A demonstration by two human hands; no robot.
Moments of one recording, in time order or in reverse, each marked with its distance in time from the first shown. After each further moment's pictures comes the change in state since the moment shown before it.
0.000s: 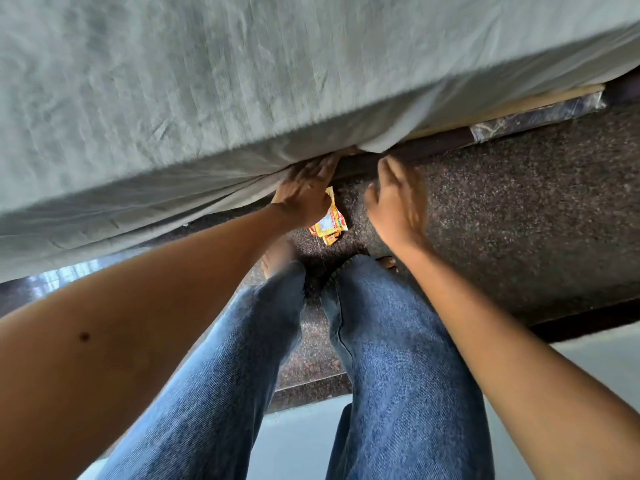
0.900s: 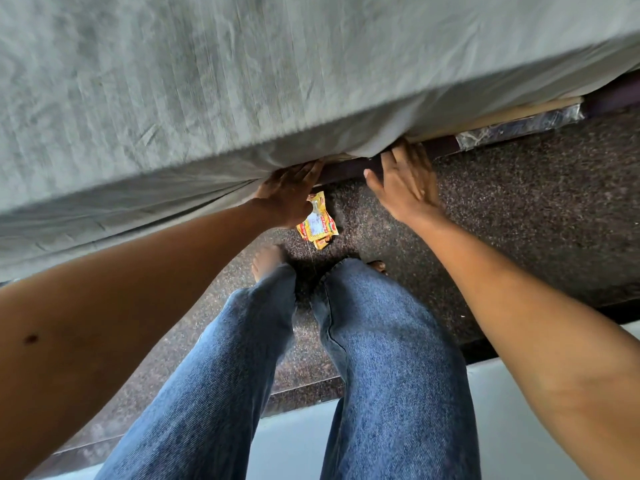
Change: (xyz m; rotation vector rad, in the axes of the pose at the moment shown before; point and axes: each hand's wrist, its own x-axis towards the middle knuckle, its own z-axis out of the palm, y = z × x) left_hand 0.005 -0.013 -0.005 0.156 -0.144 -0.009; right_hand 0.038 0.034 -0.017 -0.294 -0.120 -0.136
